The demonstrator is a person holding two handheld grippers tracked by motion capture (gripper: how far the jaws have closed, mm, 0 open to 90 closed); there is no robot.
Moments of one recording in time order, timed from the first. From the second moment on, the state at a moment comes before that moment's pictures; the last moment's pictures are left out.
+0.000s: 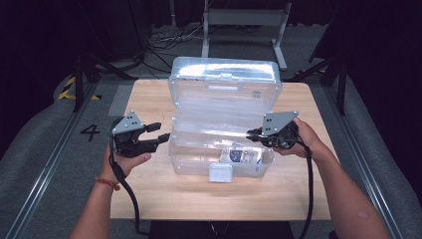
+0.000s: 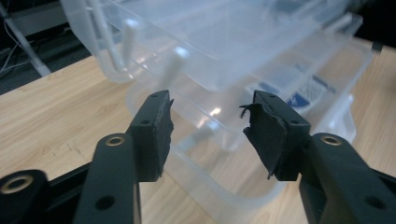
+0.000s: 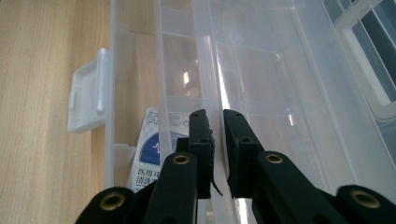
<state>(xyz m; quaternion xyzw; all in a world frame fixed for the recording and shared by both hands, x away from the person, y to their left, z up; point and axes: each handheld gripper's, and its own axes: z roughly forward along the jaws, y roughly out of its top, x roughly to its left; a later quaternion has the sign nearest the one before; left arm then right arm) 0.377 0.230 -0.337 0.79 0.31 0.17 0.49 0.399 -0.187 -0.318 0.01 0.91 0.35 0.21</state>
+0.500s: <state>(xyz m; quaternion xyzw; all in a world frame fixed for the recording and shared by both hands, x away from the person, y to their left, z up) 0.427 0.213 -0.340 0.78 0.34 0.18 0.49 0.394 -0.191 -0.325 0.01 0.91 0.36 0.21</state>
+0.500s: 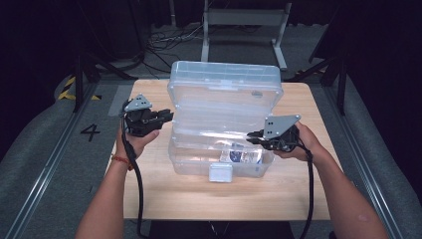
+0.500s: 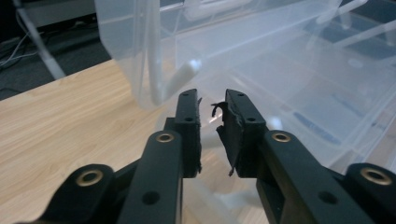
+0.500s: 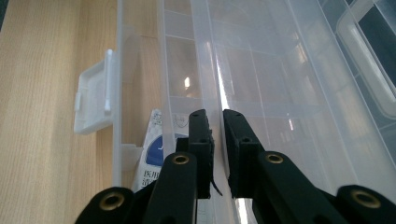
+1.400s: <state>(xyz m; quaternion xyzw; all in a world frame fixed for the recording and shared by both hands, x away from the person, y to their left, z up) 0.426 0.201 -0.327 0.79 0.33 0.20 0.48 0.375 -0.197 -0.338 0.03 0.90 0.38 0.23</state>
